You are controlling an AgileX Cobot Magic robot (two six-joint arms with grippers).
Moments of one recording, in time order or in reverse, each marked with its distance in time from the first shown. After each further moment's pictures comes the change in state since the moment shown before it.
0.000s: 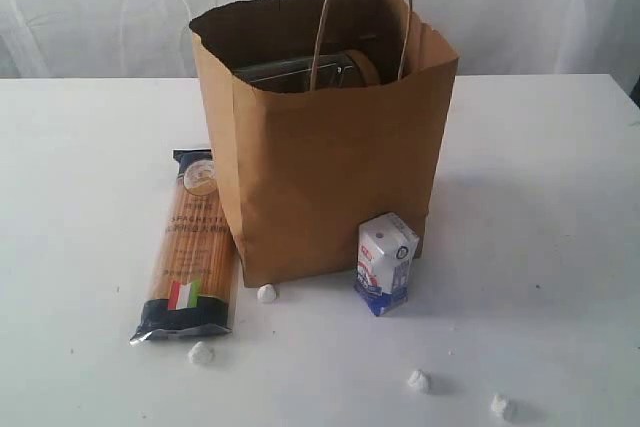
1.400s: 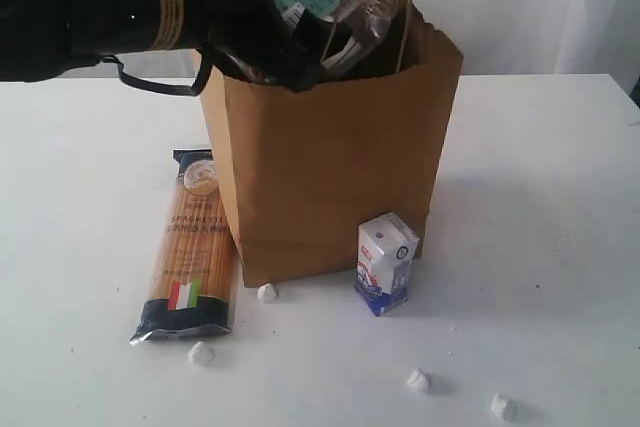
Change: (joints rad) left arm 0.000 0.198 0.052 -0.005 -0.259 -0.083; right arm 0.000 0.000 0.000 0.000 0.000 0.000
